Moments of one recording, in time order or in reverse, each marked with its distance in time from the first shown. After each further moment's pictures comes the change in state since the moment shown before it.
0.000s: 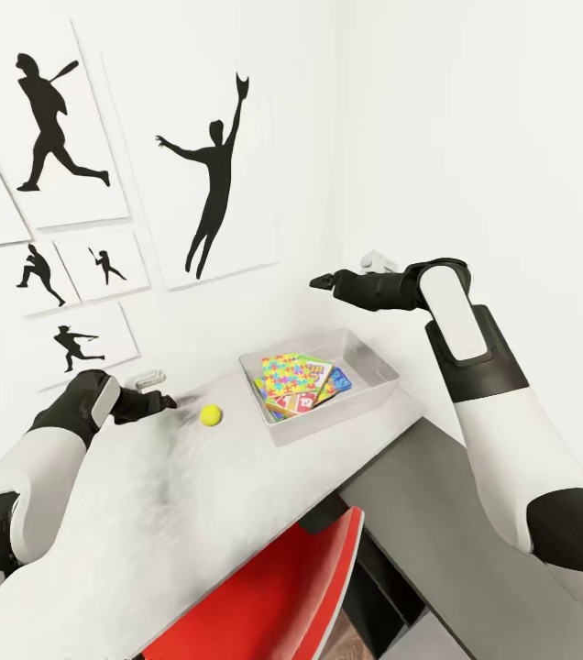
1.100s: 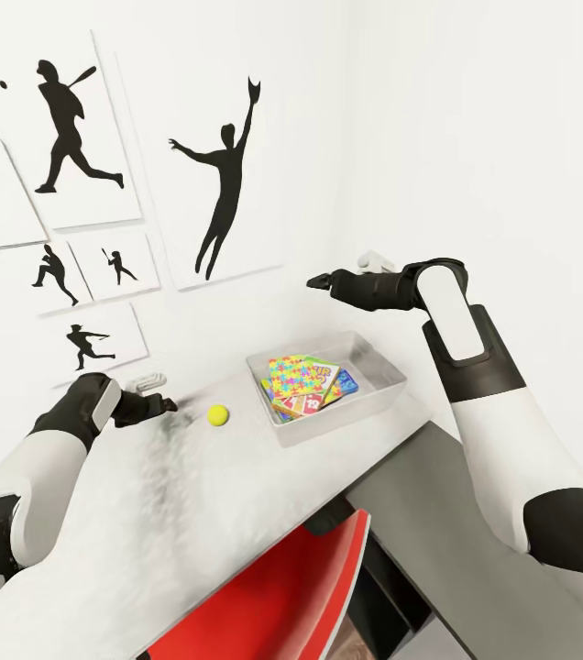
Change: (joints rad) left arm 0.011 -0.002 -0.001 0.000 0.001 -0.002 0.000; right arm 0.000 0.011 -0.002 0.000 0.001 0.001 -0.003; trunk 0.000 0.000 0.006
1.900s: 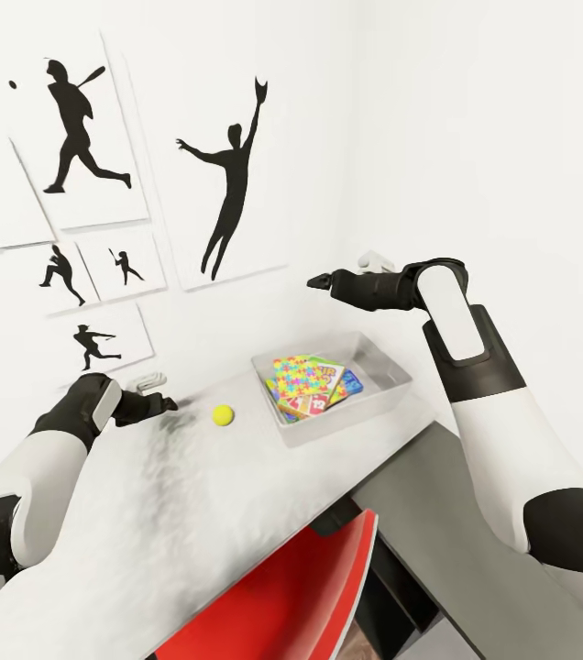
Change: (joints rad) left arm 0.000 -0.001 -0.001 0.000 0.000 -0.017 -0.001; right arm 0.000 0.000 -0.001 0.000 0.000 0.000 0.000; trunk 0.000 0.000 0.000
